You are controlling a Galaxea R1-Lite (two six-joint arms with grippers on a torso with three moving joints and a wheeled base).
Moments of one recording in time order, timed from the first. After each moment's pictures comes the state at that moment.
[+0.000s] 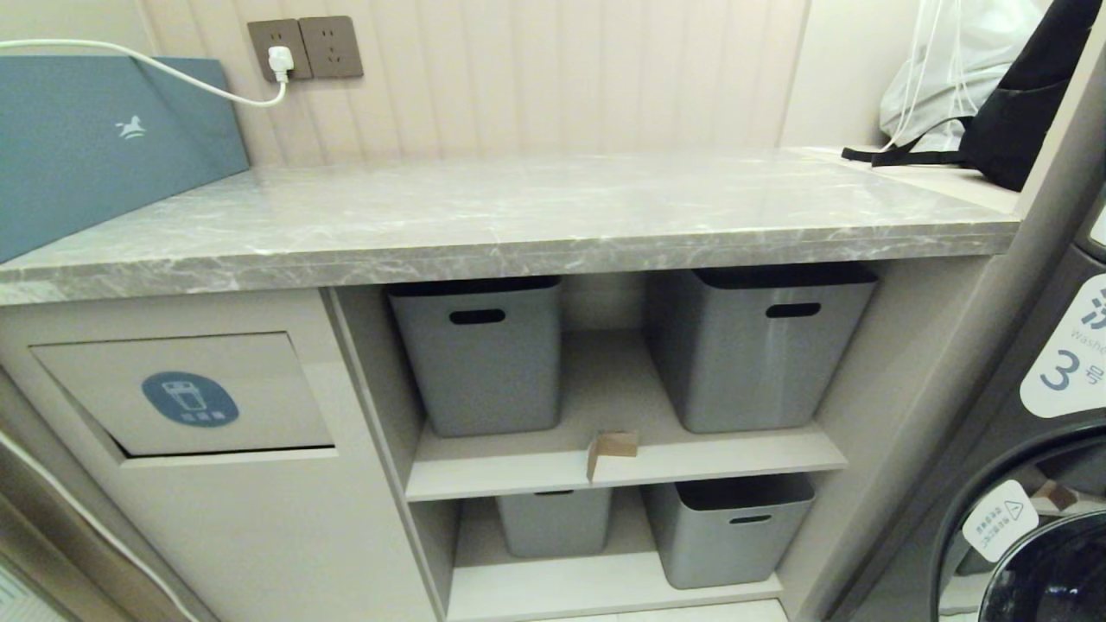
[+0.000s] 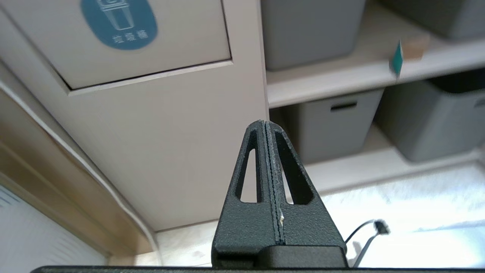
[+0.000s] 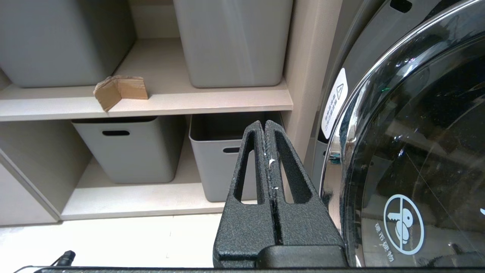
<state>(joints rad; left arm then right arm) 0.00 0.03 -0.02 0.04 -0.05 0.13 -0.01 0.00 0.00 0.00 0.00 0.00</state>
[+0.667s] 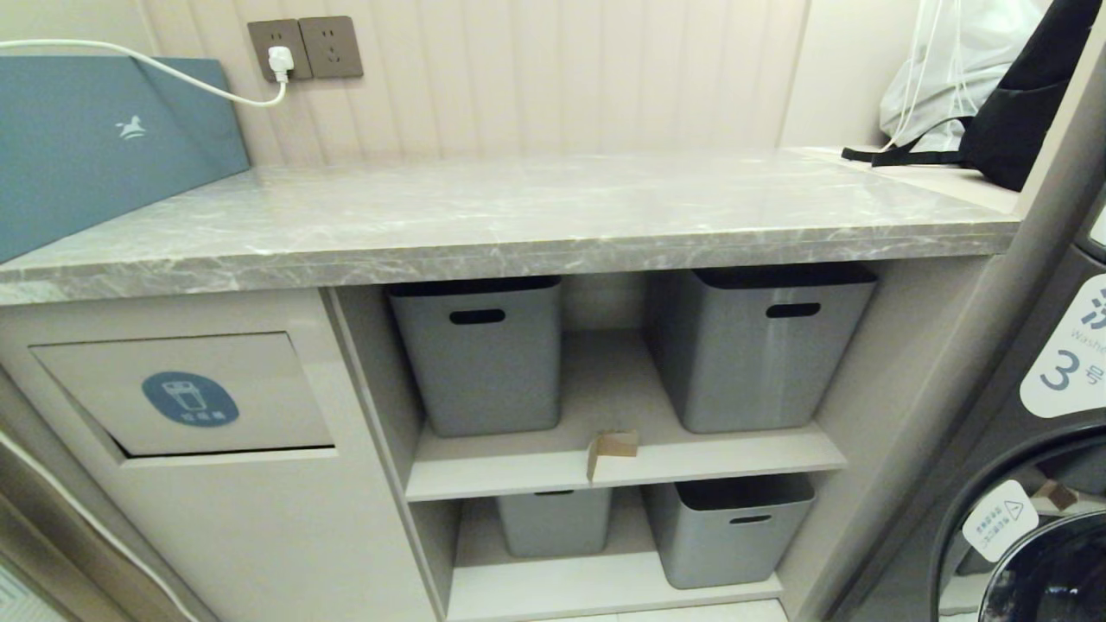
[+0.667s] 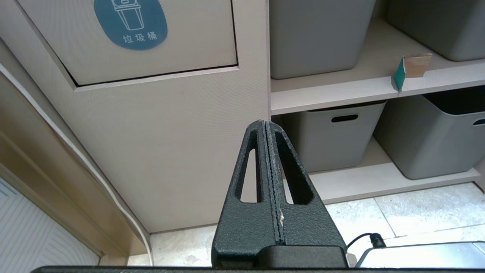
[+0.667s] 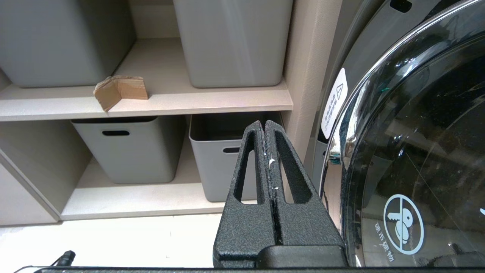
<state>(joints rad) 0.00 0.00 -0.01 0.04 -0.02 0.09 -0.01 0.00 0.00 0.00 0.00 0.00</state>
